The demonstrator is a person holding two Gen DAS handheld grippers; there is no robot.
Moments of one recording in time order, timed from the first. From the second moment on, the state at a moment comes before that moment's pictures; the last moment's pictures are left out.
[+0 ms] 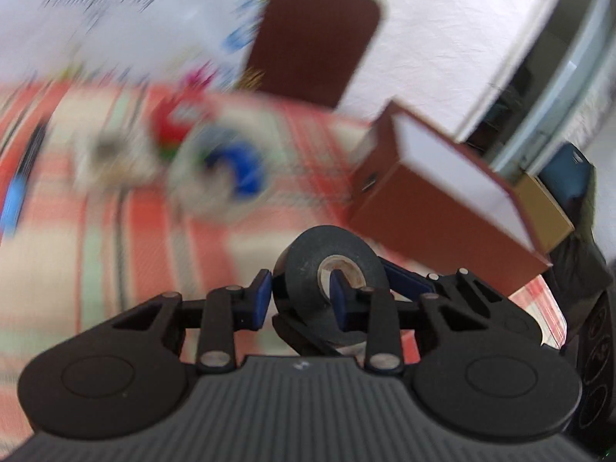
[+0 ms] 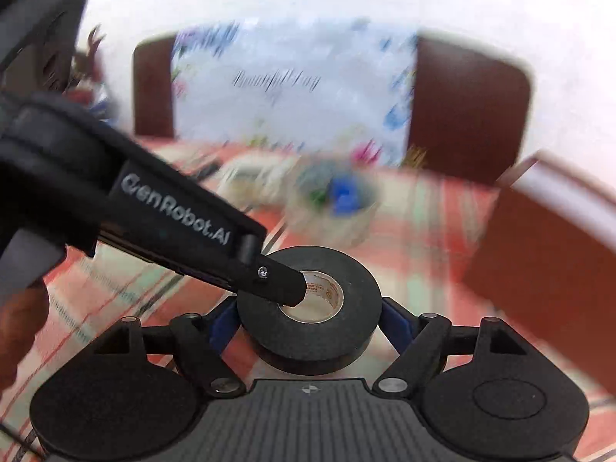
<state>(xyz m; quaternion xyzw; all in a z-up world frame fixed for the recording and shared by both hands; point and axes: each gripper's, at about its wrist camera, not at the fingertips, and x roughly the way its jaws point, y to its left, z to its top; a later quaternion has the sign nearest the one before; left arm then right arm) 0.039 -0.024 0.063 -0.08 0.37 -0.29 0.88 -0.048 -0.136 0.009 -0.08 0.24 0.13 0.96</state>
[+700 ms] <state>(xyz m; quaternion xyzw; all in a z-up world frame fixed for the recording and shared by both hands) 0.065 -0.190 0.092 0.01 0.30 -0.34 0.89 -0.022 -0.298 0.044 0.01 0.15 -0.04 0.99</state>
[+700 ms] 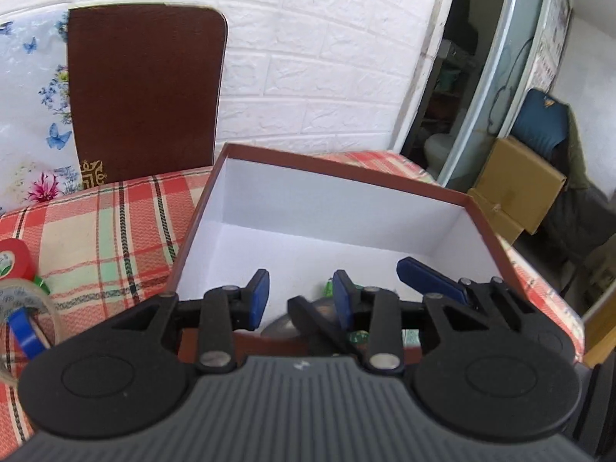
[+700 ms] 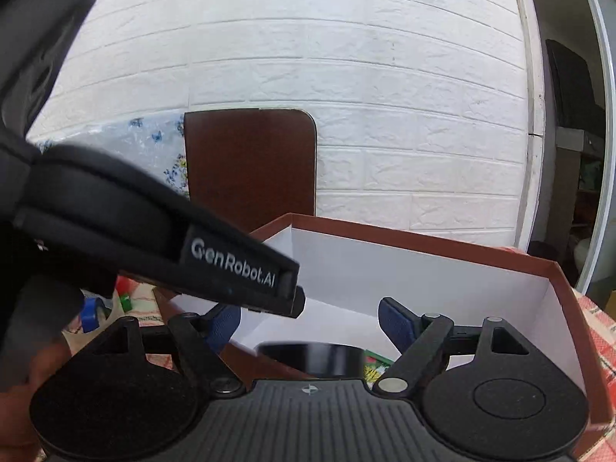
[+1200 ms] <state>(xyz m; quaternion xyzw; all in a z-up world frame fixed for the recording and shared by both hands) 0.057 0.042 0.032 -0.16 0.37 -0.13 0.91 -0.018 -0.163 0.003 -0.06 0.18 0.15 0.97</state>
